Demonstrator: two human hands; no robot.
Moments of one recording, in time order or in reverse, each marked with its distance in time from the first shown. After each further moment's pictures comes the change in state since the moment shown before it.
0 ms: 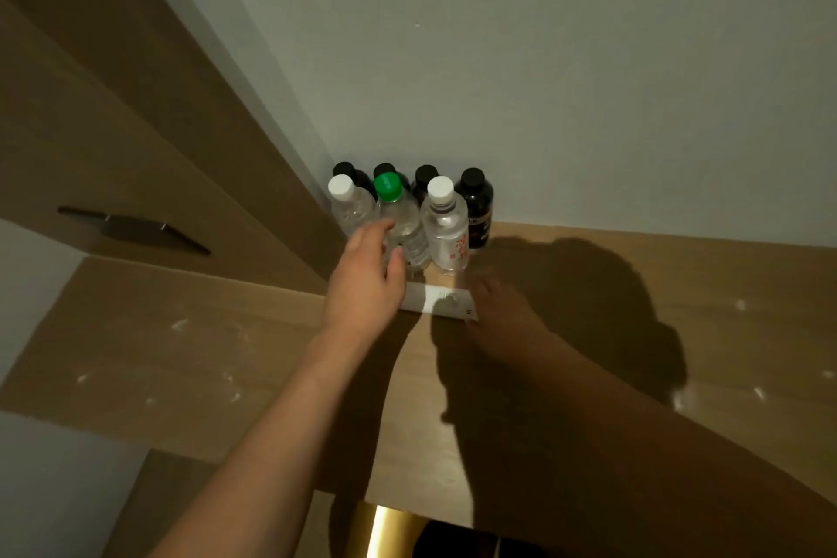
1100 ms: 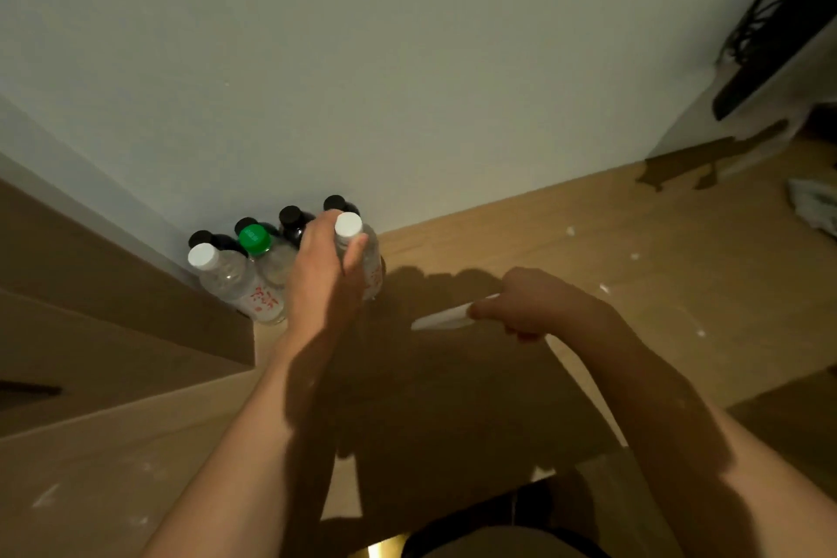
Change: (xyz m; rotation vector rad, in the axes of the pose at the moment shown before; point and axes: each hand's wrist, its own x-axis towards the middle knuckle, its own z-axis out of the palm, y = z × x) left_hand 0.026 0.066 0.028 -0.160 -0.148 0.239; right_hand -0.133 0.034 -0.102 0.382 0.007 0.616
